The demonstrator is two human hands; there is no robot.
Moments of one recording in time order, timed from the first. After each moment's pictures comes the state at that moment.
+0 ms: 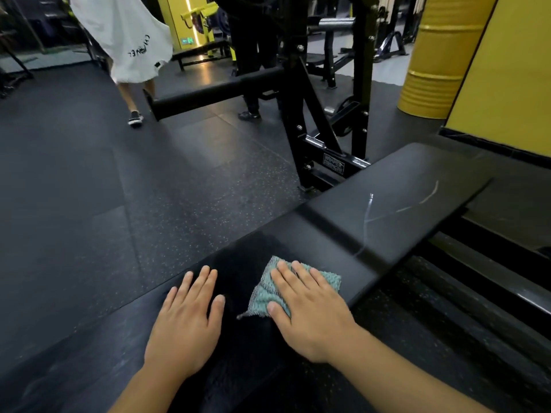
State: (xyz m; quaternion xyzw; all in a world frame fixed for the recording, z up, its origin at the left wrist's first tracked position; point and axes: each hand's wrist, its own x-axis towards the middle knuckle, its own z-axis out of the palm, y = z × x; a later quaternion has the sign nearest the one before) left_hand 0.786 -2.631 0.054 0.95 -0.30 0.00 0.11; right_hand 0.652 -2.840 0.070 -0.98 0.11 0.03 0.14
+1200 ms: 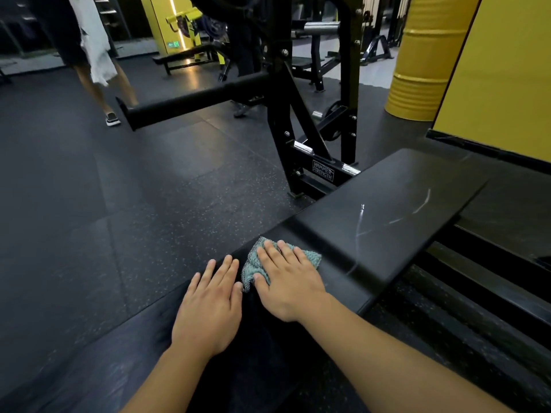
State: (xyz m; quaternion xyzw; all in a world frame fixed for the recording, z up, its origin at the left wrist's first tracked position) left_hand 0.813 -2.725 0.059 0.93 -0.35 -0.01 0.12; right_hand 0.740 -2.896 0.063 -0.98 0.15 0.03 0.12
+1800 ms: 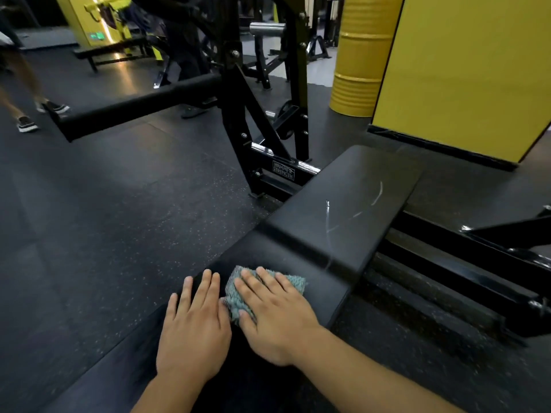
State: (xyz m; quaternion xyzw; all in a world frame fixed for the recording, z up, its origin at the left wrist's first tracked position) left_hand 0.818 -2.727 0.059 0.92 -0.38 -0.04 0.09; right_hand 0.703 -2.856 0.067 -0.98 0.17 0.02 0.14
